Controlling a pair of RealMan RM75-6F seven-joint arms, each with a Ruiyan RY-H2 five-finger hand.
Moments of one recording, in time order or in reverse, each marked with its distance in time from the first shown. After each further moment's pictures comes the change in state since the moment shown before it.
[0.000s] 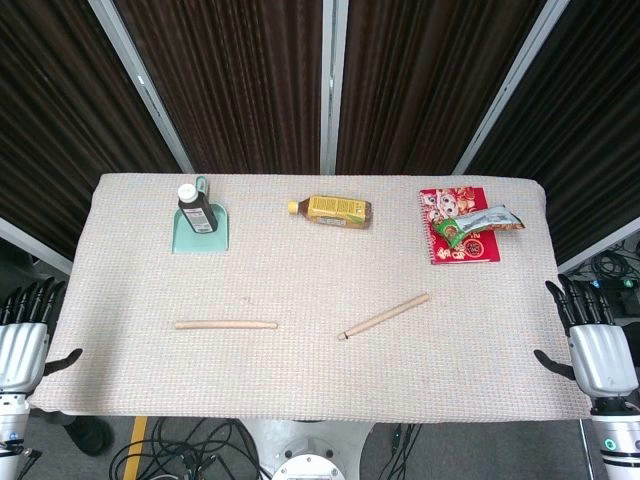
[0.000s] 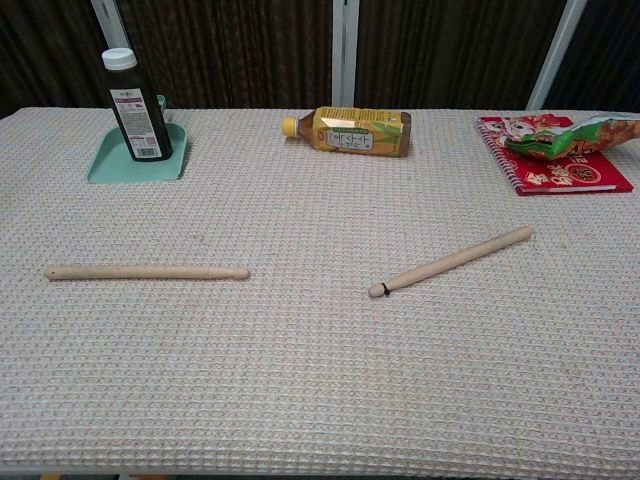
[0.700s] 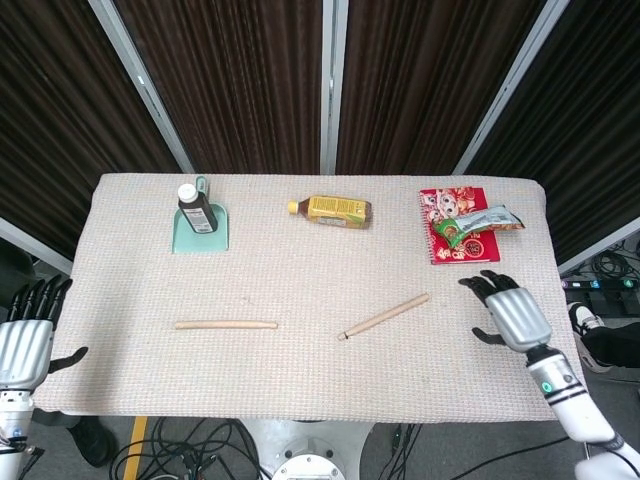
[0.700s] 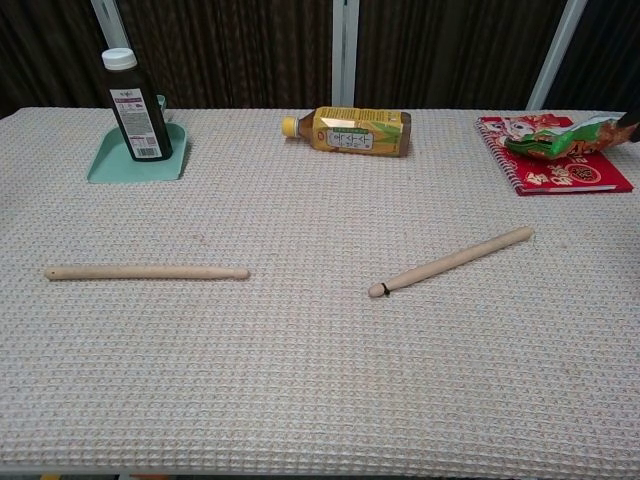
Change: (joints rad) left arm -0.011 0.016 -0.003 -0.027 0.010 -0.015 -0.011; right arm 0.305 -0.102 0.039 0.119 0.001 -0.429 0.017
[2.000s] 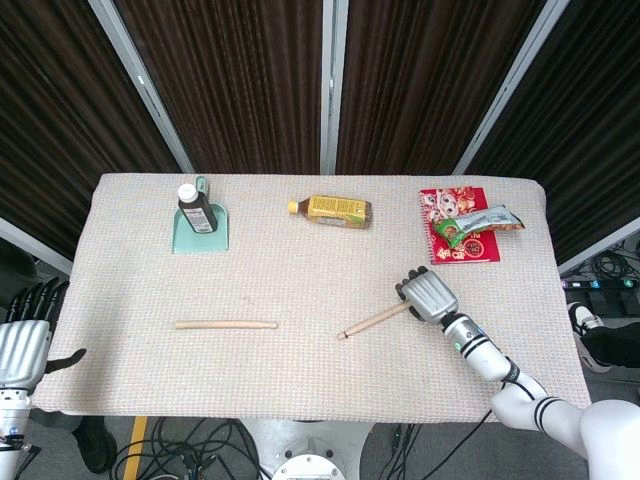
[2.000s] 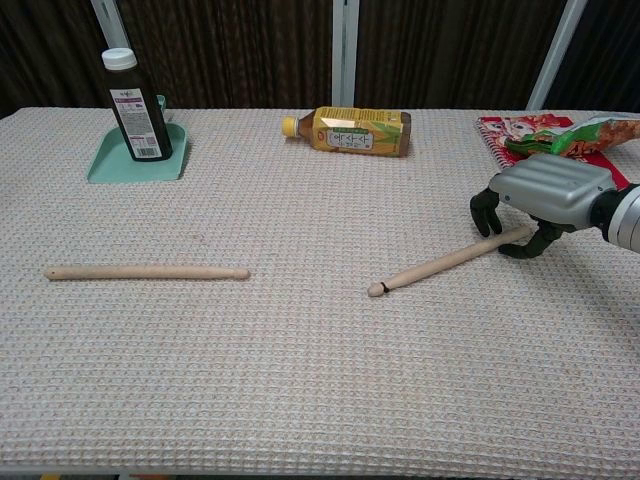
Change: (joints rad) left arm -0.004 -0.005 0.001 0.036 -0.033 -0.040 -0.062; right arm 0.281 -0.465 -0.082 0.578 -0.020 -0.173 -0.010
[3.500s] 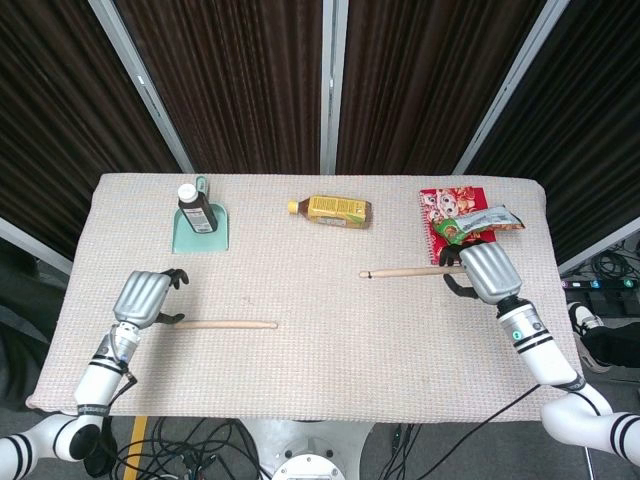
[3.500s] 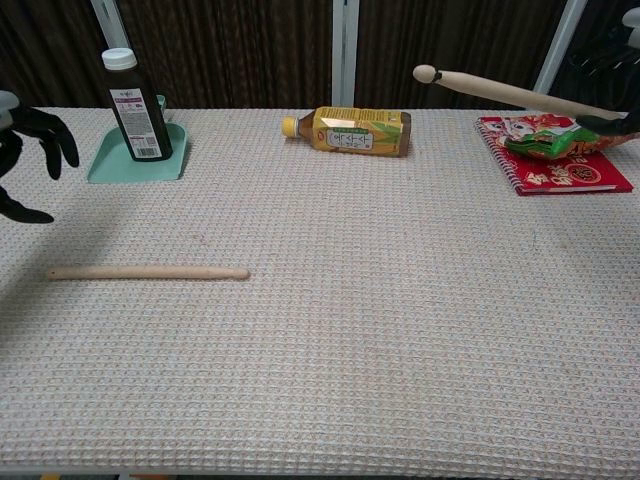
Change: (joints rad) left arm -0.365 -0.233 -0.115 0.045 -0.170 -0.403 0.210; right arm -0.088 0.426 0.110 -0.506 0.168 0.169 0.123
